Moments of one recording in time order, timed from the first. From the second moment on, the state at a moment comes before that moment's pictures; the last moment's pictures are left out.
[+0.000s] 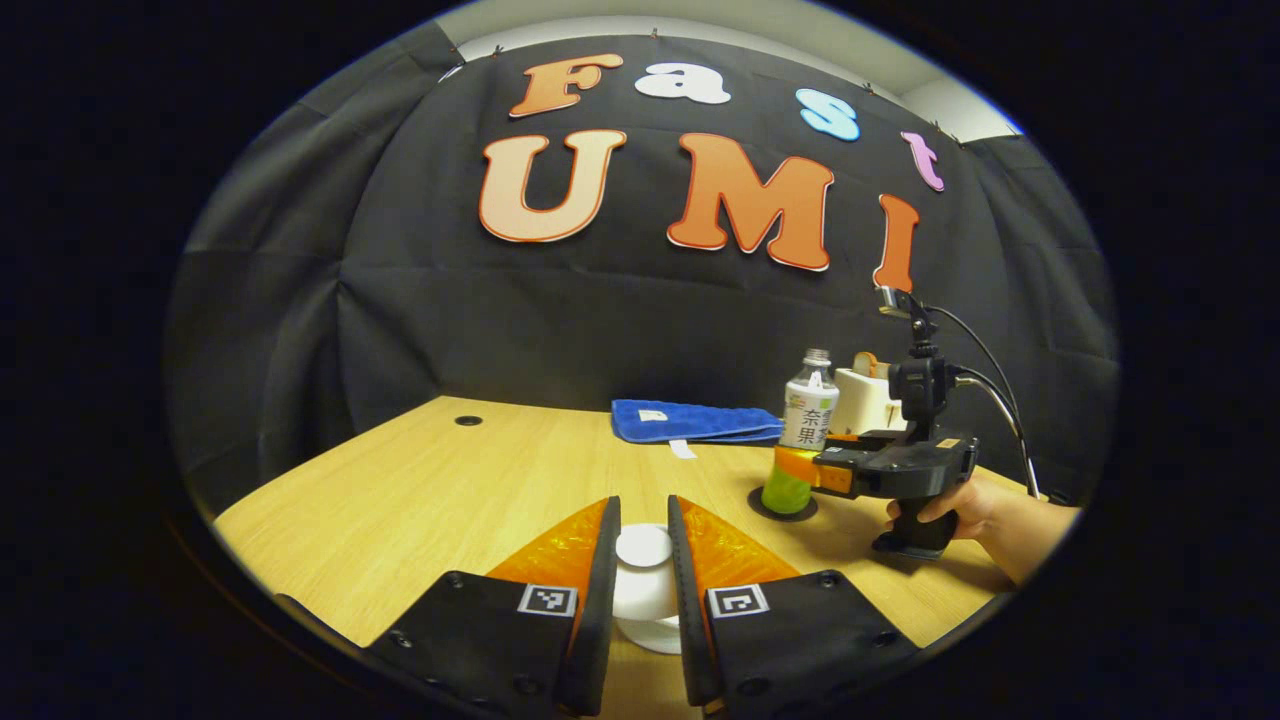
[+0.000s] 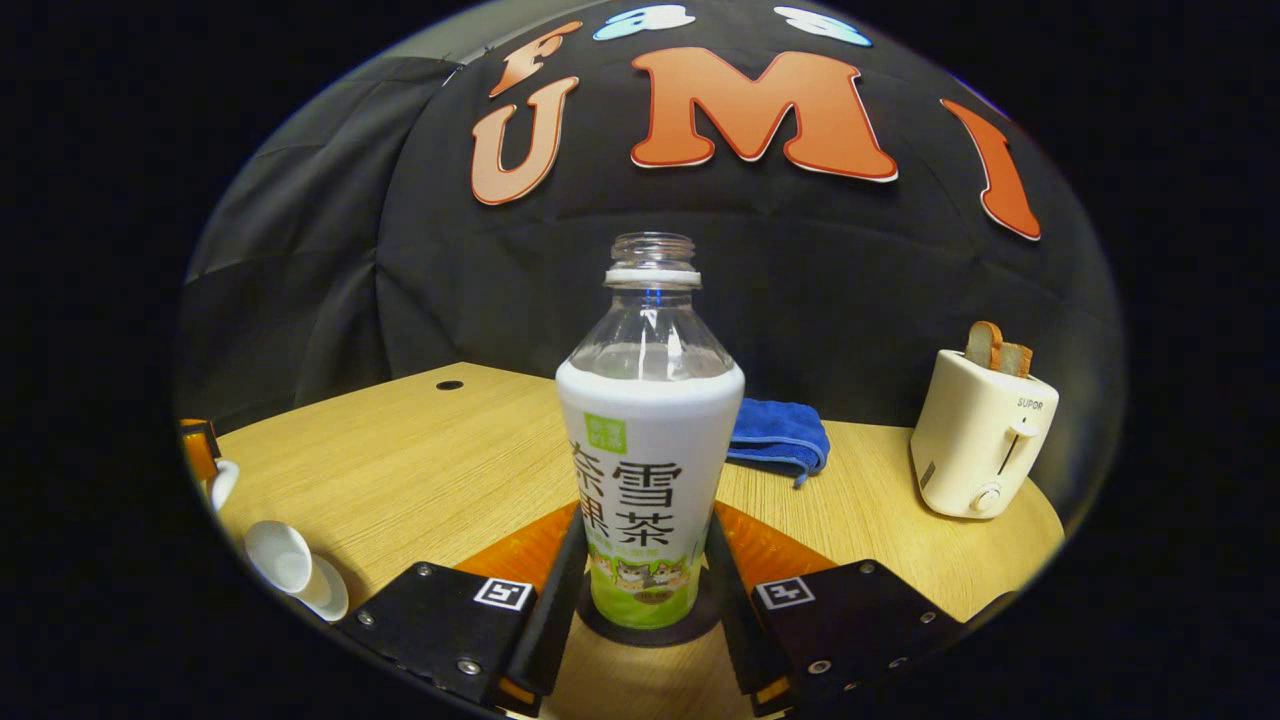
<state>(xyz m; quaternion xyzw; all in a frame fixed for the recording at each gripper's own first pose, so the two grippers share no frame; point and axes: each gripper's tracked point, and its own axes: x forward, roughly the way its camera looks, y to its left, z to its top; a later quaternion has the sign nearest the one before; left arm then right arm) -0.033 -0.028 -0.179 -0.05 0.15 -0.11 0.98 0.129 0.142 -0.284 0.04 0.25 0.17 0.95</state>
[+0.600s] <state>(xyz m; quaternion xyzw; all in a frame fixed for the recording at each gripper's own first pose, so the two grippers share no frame) -0.034 -0.058 -0.225 -0.01 0.19 -0.14 0.97 0.100 0.127 -0.250 0.05 0.23 0.18 0.96</state>
